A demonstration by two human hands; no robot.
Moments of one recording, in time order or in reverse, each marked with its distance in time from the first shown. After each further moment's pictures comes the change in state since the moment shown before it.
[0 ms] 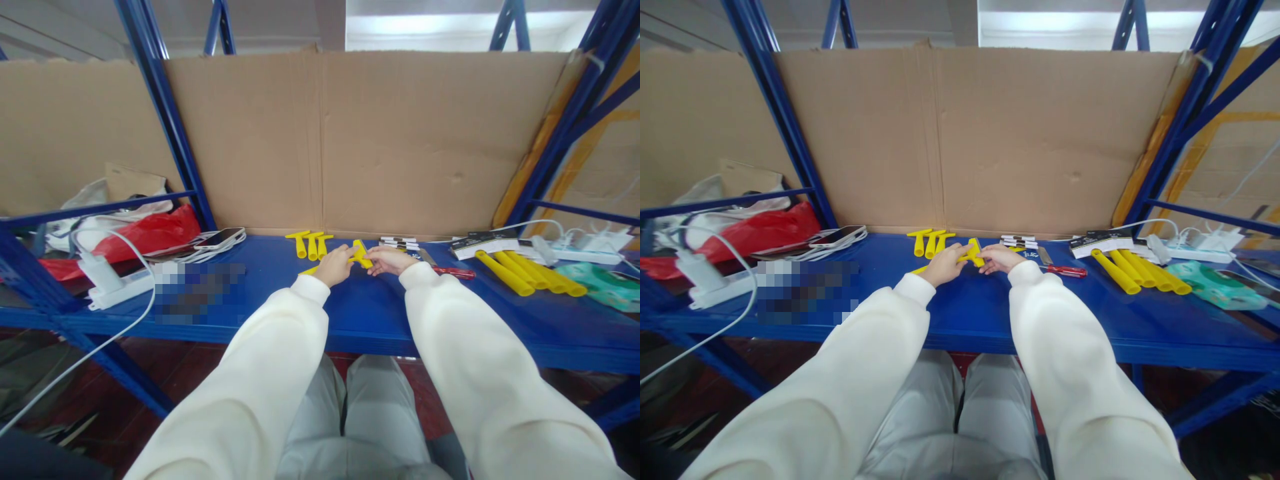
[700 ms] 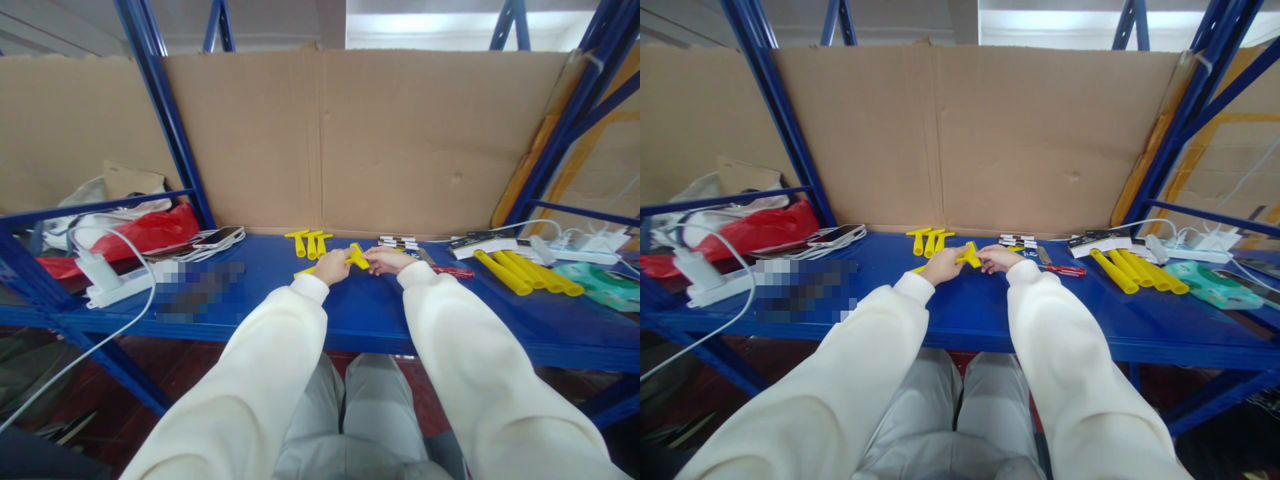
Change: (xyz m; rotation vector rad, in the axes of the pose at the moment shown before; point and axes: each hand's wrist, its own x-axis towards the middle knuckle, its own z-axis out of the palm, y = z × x) left_hand 0.001 0.000 0.004 -0.003 -0.028 -0.081; right_hand 0.007 0.004 -0.008 -0.054 -0.033 -0.025
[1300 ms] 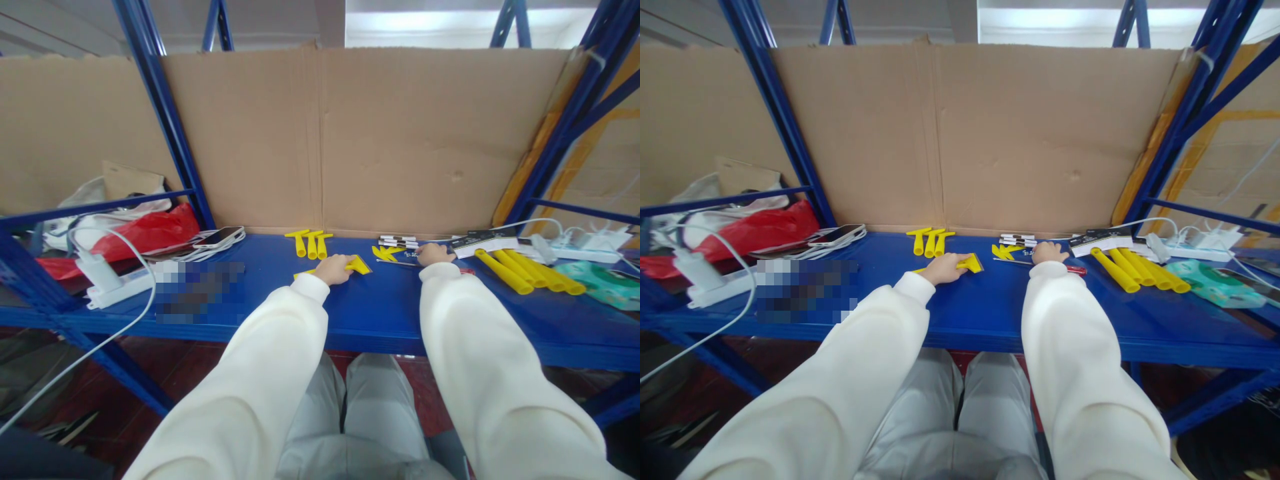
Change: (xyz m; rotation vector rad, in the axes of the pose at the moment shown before) left_hand 0.000 0.000 0.000 0.007 -0.179 -0.020; right_hand -0.006 0.032 -0.088 -1.056 0.855 0.280
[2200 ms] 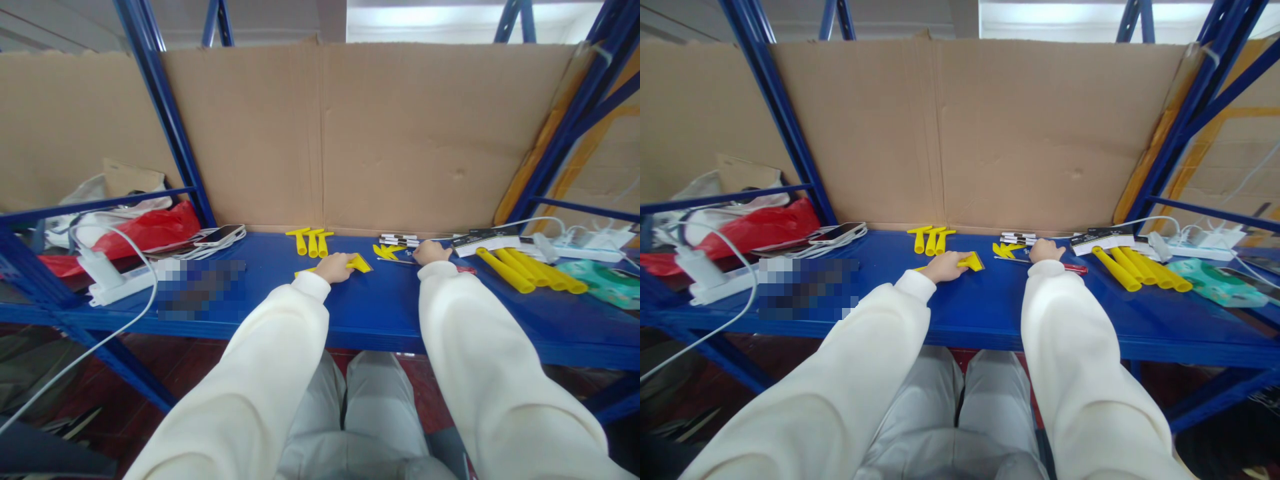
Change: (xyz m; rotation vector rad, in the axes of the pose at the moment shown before) left_hand -0.001 0.002 -0.002 -0.035 -0.007 -0.012; right_hand -0.005 -0.010 -0.004 -0.102 -0.002 -0.053
